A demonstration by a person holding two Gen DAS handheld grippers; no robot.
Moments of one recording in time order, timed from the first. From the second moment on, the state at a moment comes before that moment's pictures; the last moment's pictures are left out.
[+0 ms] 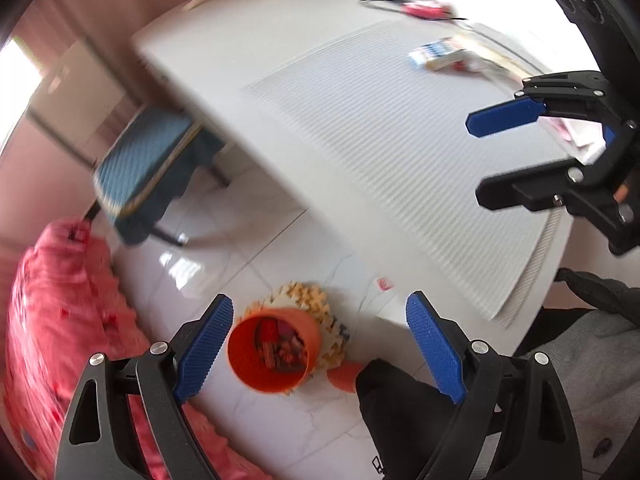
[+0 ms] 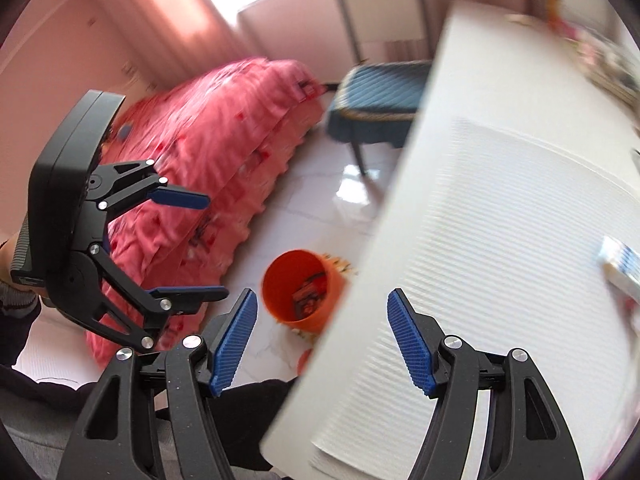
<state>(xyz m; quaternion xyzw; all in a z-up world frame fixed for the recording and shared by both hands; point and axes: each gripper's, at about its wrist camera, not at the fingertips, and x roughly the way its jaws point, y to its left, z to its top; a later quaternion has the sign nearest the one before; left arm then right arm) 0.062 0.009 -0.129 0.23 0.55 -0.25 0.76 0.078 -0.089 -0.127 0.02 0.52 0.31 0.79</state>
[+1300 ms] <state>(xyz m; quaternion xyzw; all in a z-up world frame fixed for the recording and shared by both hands) 0.203 -0.270 -0.172 0.35 0.50 -0.42 0.67 0.130 -0.376 -0.175 0.17 0.52 0.04 0.84</state>
